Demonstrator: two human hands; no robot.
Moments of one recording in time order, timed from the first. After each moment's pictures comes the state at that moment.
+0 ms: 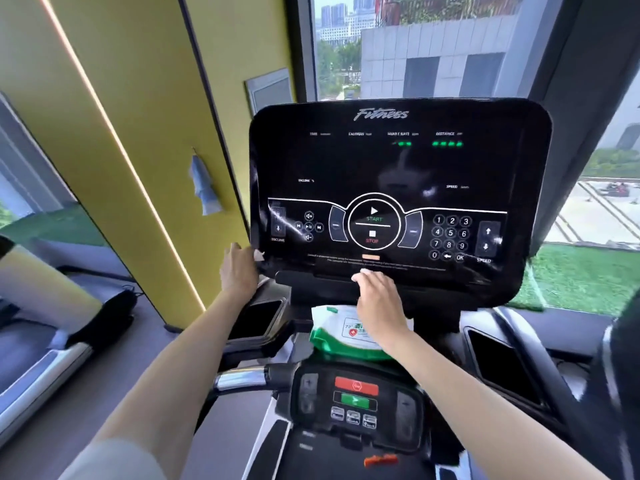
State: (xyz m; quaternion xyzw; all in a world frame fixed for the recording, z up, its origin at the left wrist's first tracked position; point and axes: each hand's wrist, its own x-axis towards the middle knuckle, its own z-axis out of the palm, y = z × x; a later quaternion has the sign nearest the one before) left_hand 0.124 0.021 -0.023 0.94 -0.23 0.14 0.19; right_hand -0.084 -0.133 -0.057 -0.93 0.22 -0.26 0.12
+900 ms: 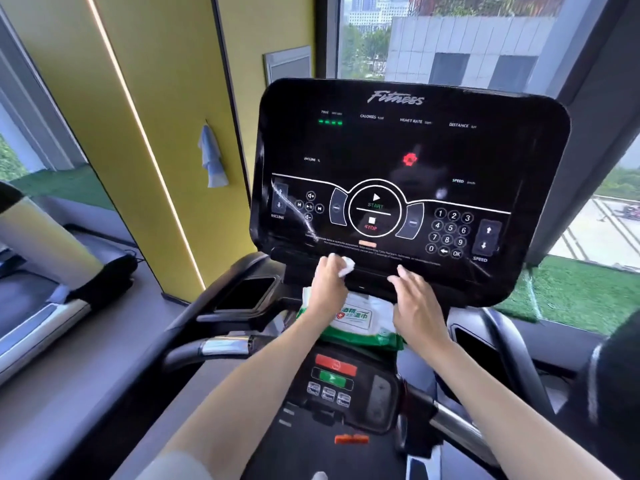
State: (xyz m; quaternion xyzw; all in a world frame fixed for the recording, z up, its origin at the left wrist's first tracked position) left_hand -0.017 -0.072 -0.076 0.85 -0.32 0.03 0.42; right_hand -0.153 -0.184 -0.079 -0.95 0.20 -0.22 0.06
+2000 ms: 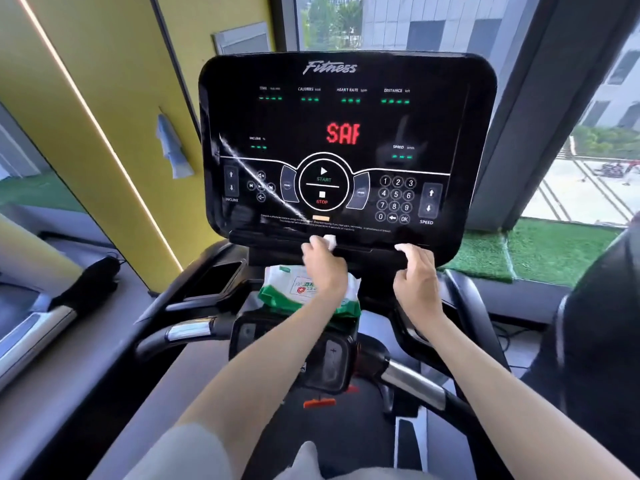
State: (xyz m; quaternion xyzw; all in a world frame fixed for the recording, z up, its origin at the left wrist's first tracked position) left_hand -0.088 -0.139 -0.065 0.86 -0.13 0.00 0.49; right_hand -0.209 -0.223 -0.076 -0.85 0.29 -0.37 0.25
